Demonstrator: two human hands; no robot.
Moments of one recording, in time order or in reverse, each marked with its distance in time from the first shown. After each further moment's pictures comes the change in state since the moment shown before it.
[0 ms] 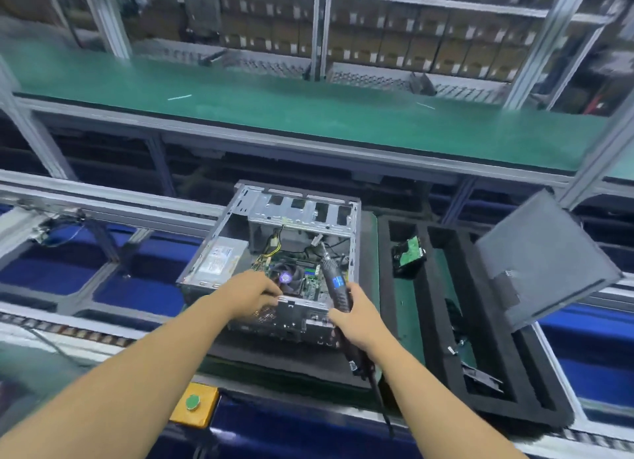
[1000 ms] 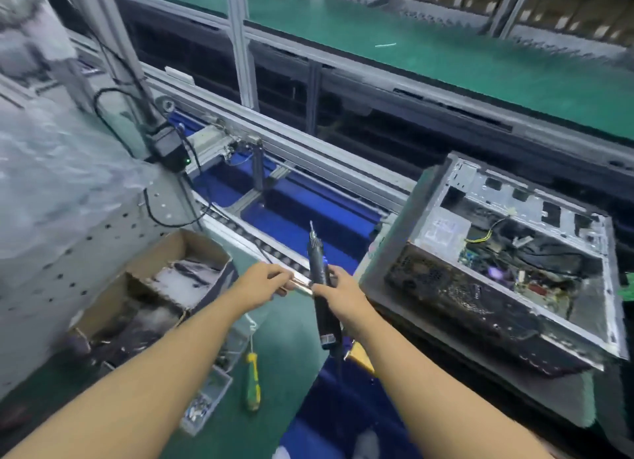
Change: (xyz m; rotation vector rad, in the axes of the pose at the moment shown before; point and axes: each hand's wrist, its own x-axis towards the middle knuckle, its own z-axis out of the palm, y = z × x) left_hand -0.271 -0.267 0.072 -1.032 0.349 -0.591; right_hand -0.007 -0.110 0.394 0.073 -0.395 -0.048
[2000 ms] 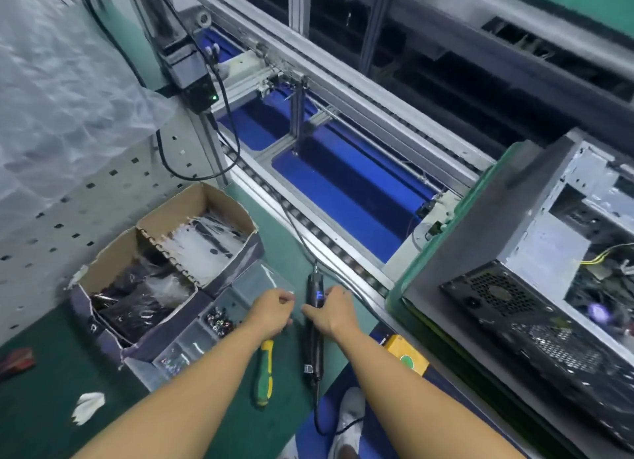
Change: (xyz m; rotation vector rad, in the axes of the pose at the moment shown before) left_hand 0.037 -0.130 0.046 -0.052 0.166 -0.466; right_hand 0.083 0.084 0.084 -0.609 -0.109 0.287
